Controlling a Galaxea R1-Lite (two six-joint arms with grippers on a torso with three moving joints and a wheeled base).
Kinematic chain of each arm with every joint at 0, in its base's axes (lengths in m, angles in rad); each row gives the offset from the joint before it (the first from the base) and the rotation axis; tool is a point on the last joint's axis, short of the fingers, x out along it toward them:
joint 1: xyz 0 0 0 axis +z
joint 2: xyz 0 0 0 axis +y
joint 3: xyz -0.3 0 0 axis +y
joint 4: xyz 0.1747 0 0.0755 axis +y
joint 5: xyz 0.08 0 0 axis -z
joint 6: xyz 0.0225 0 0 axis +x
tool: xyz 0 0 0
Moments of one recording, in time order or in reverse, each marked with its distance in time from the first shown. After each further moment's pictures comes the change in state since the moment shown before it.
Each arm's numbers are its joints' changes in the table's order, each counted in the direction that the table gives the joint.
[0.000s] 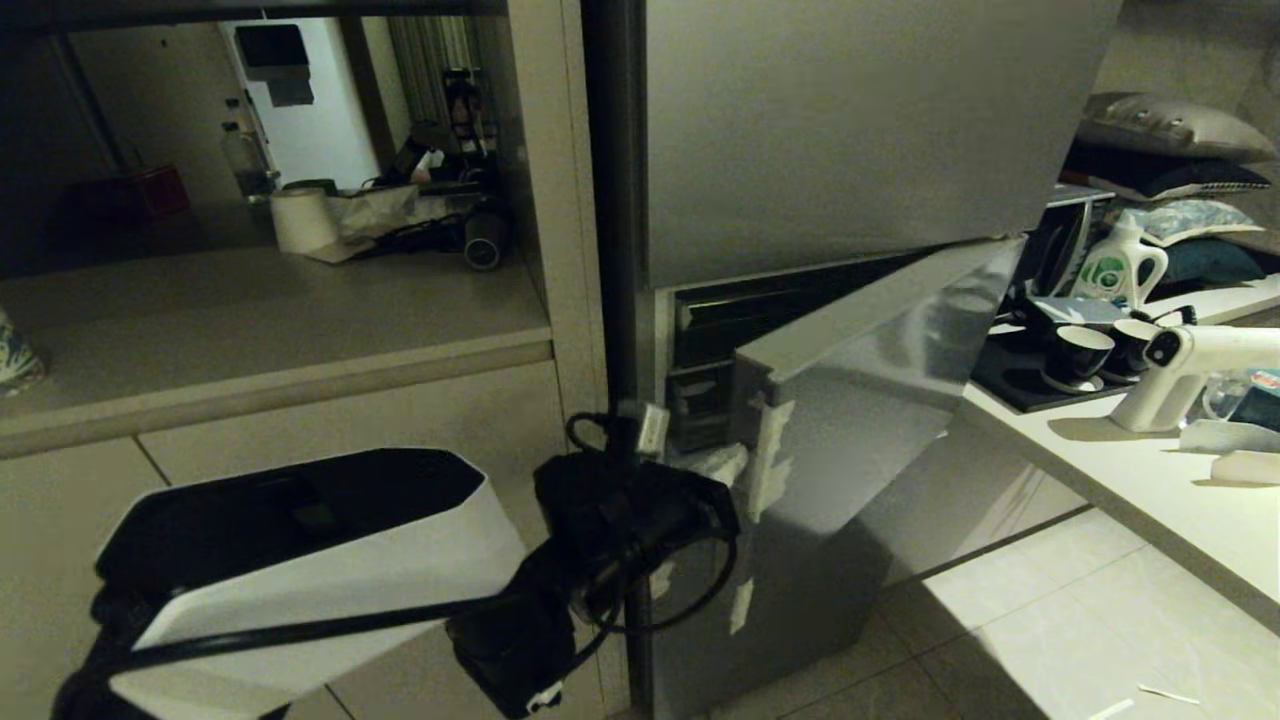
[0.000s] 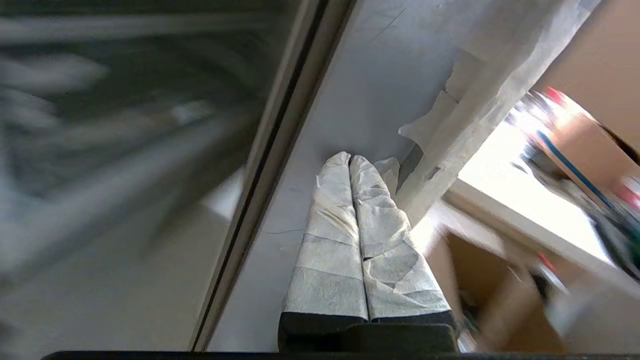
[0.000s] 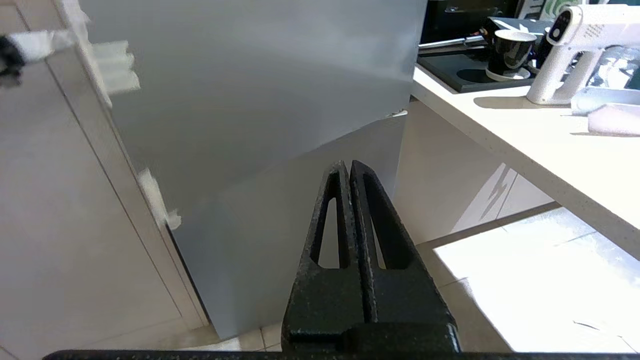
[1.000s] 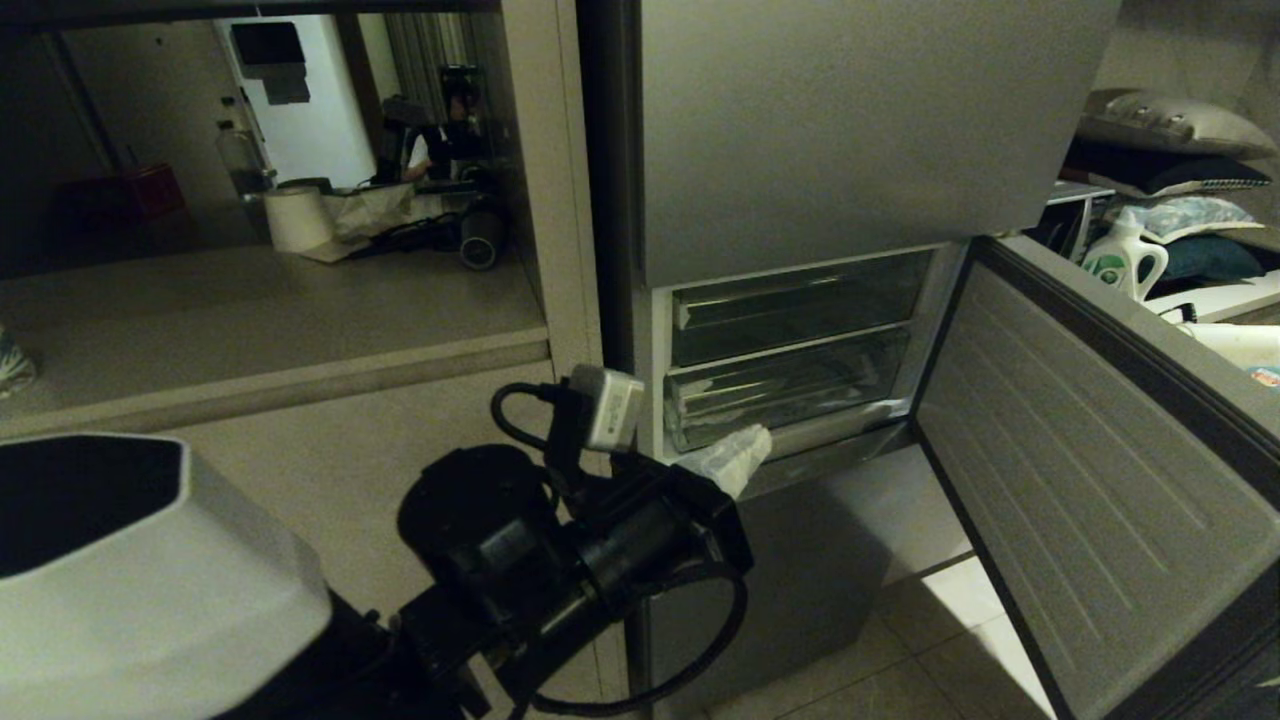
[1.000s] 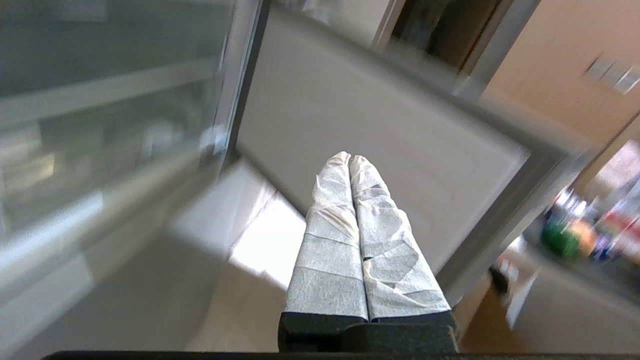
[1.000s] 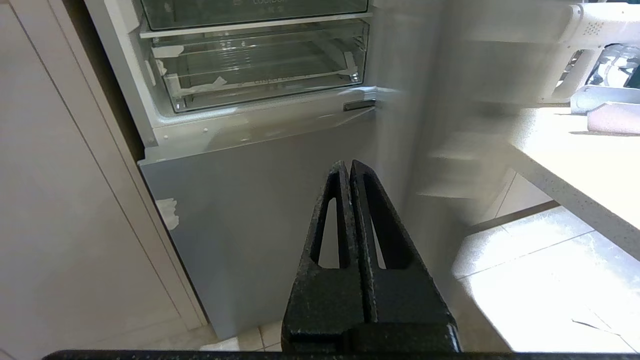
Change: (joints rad) left arm -0.118 -0.388 0.277 -0.003 -0.083 0.062; right arm 0.000 0.000 0.000 -0.001 -0.001 -0.003
